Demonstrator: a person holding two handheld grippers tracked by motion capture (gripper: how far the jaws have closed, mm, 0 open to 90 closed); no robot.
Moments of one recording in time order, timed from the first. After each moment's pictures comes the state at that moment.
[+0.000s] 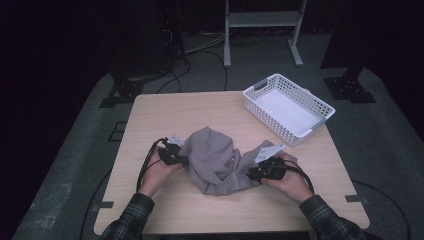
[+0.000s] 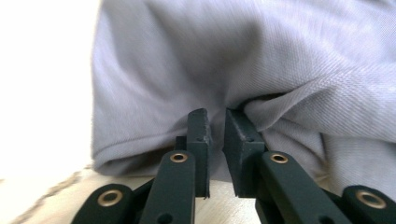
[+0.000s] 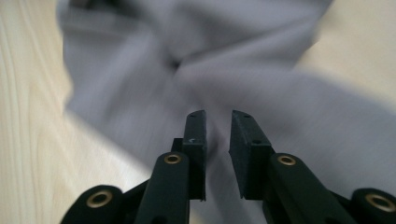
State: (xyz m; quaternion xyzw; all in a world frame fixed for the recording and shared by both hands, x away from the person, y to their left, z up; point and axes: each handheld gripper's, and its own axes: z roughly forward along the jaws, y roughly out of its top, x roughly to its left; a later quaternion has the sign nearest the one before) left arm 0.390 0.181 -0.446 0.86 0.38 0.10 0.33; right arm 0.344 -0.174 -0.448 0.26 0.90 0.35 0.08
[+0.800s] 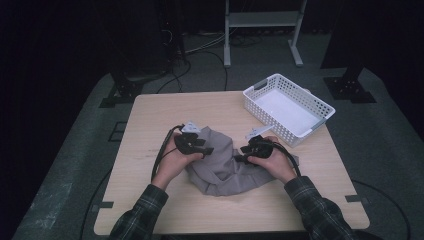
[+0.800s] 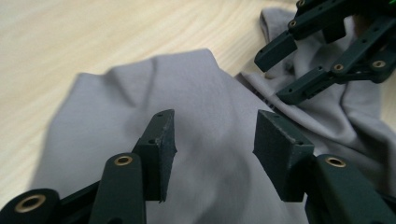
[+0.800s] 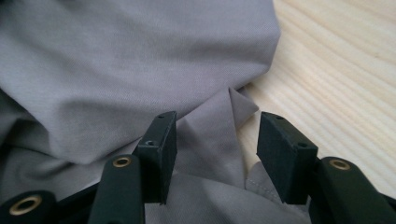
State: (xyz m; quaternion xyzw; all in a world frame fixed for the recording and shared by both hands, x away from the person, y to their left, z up) left arm 0.406 0.117 -0.418 0.86 0.32 0.10 0.39; right arm 0.417 -0.151 -0.463 0.32 0.86 0.39 0.05
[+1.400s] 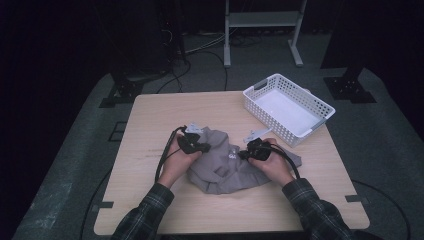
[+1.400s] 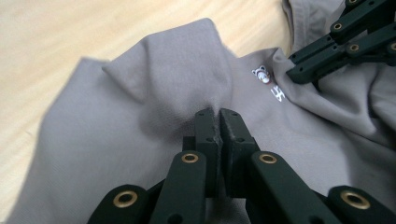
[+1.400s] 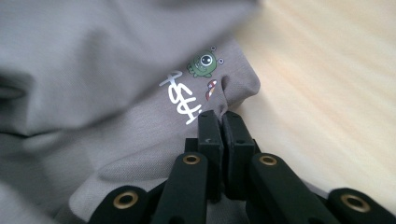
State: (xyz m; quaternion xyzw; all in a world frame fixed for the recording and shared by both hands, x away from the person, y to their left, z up) left arm 0.413 0.123 -0.425 0.85 0.34 0.11 0.39; right arm 0.409 -0.149 -0.463 0.32 0.87 0.35 0.11
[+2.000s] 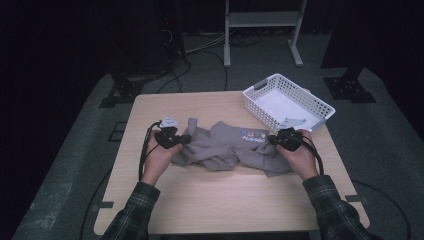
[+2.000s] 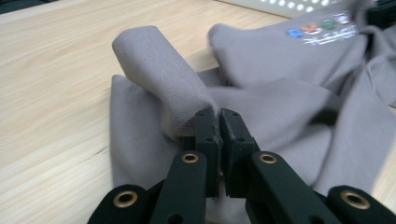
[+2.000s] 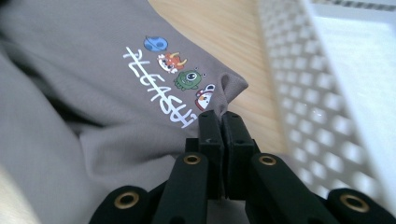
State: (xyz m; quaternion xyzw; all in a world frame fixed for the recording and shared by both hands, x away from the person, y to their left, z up) left arm 0.411 0.182 -0.405 0.81 0.39 0.15 0.42; right arm 0.409 -0.231 -0.429 0.41 0.81 0.35 0.22
